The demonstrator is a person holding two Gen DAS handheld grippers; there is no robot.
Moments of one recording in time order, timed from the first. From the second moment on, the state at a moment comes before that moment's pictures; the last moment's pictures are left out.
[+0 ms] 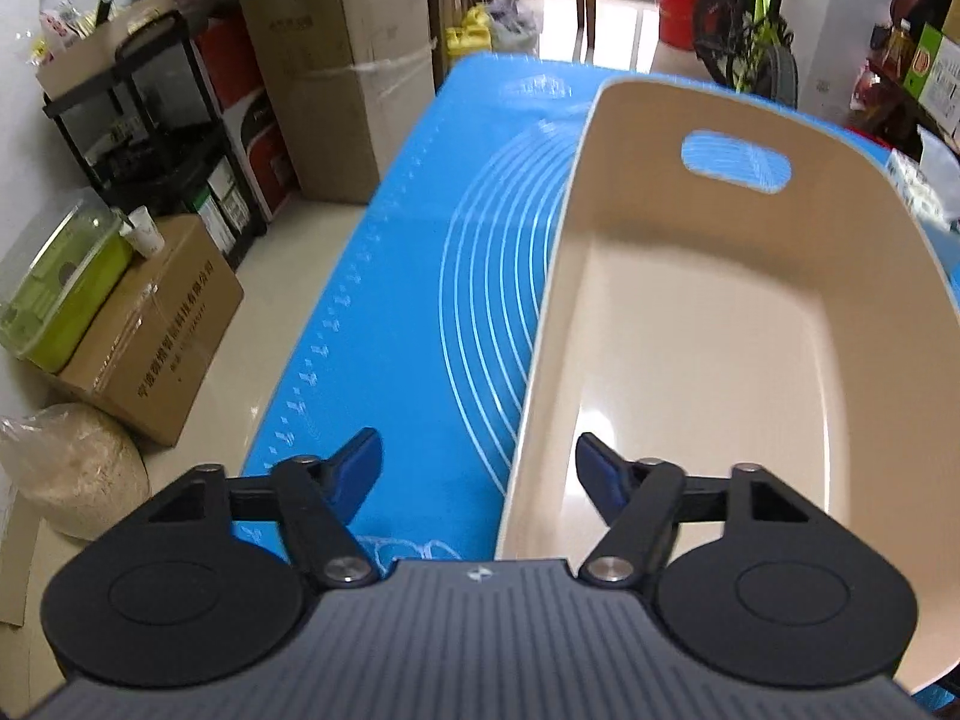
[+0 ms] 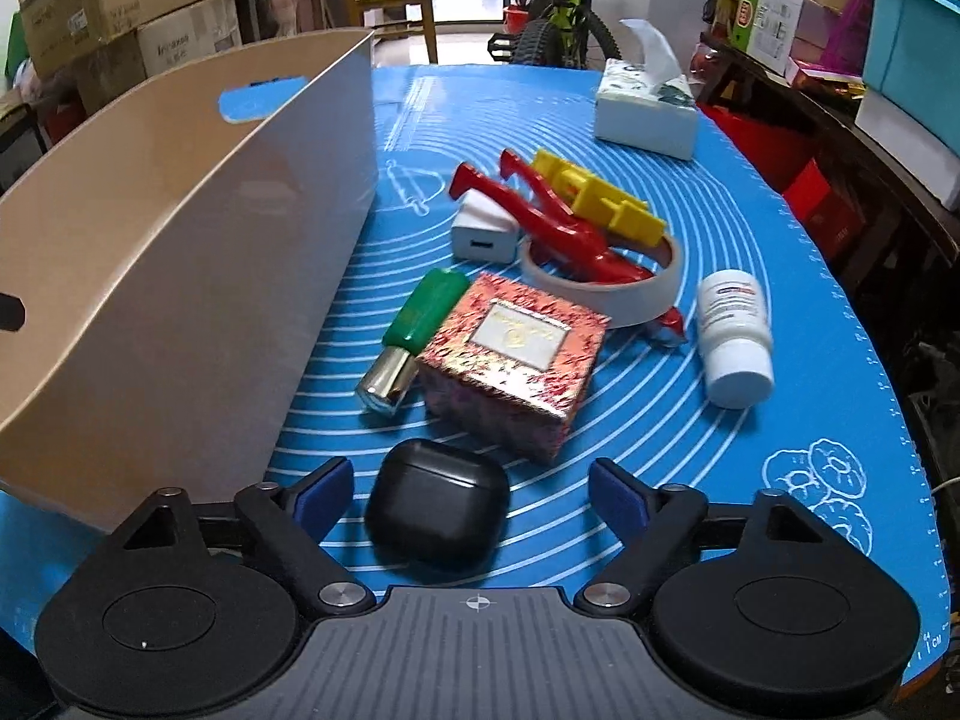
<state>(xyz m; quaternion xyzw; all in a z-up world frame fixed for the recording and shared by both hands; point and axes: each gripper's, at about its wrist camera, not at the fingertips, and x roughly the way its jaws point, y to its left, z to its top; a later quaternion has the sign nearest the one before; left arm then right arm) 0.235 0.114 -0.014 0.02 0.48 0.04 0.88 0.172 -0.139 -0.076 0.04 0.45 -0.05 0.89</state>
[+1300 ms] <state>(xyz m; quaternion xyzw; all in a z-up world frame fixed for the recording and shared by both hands) 0.236 0.112 -0.025 0.01 0.51 0.00 0.86 0.180 -0.133 0.032 0.07 0.27 -0.03 0.96</state>
